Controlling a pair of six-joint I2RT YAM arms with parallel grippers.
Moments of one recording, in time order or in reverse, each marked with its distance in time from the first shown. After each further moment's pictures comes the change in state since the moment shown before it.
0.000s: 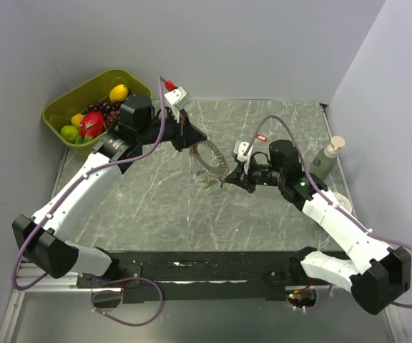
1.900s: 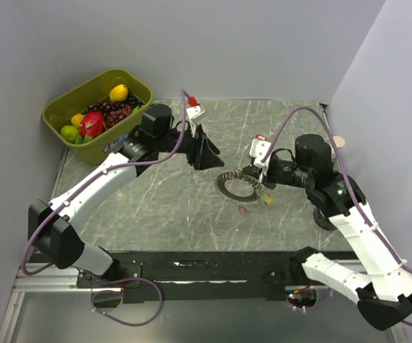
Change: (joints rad) left arm -0.076 0.077 -0.078 0.093 0.186 -0.017; right arm 0.006 -0.146 0.300 -0.405 0.115 -0.225
